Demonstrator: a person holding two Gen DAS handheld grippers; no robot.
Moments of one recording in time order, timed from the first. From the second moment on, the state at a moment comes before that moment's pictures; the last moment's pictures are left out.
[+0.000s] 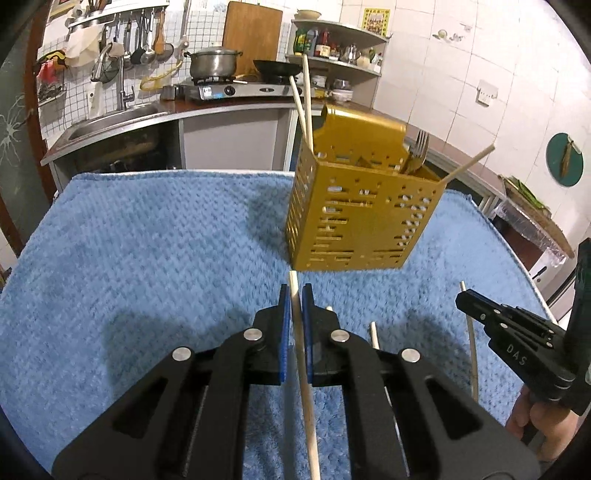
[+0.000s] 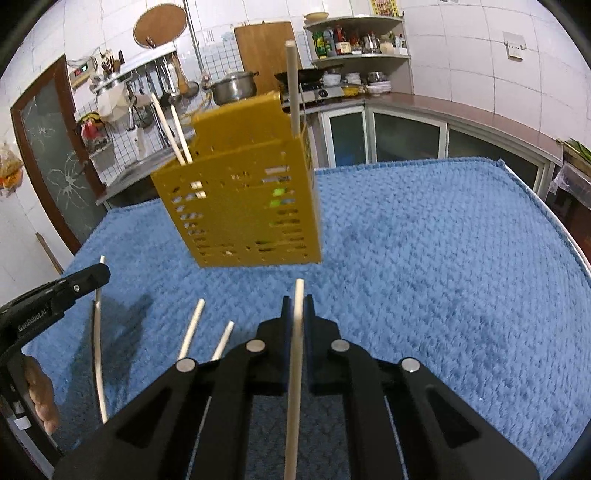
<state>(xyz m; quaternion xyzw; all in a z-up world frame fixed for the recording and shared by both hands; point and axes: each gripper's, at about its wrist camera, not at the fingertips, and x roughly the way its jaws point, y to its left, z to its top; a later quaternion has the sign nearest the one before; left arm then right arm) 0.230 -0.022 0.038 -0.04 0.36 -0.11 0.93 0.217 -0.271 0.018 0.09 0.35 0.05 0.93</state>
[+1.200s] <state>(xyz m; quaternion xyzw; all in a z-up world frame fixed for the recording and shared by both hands) 0.218 -0.027 0.133 -0.03 0.26 -0.15 0.95 0.201 -0.279 0.126 0.05 0.22 0.06 0.97</state>
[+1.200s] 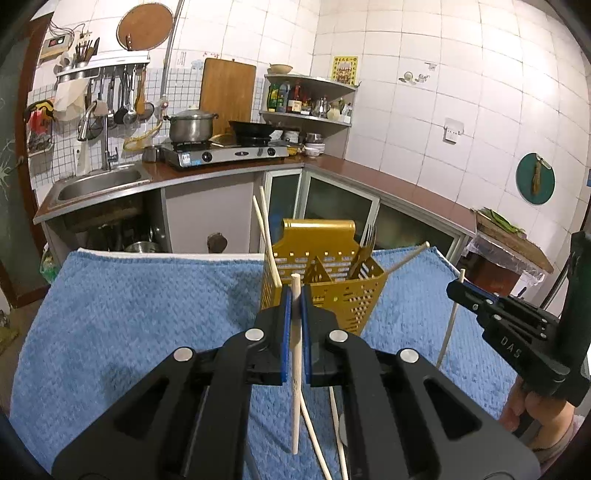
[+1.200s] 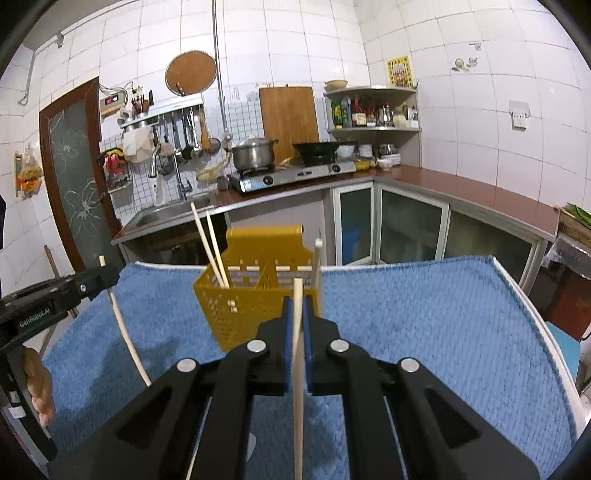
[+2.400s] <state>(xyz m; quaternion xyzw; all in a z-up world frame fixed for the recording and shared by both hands) 0.319 -0.076 0.244 0.00 0.12 -0.12 0.99 0.292 -0.266 0.248 0.03 0.12 0.05 0.99</state>
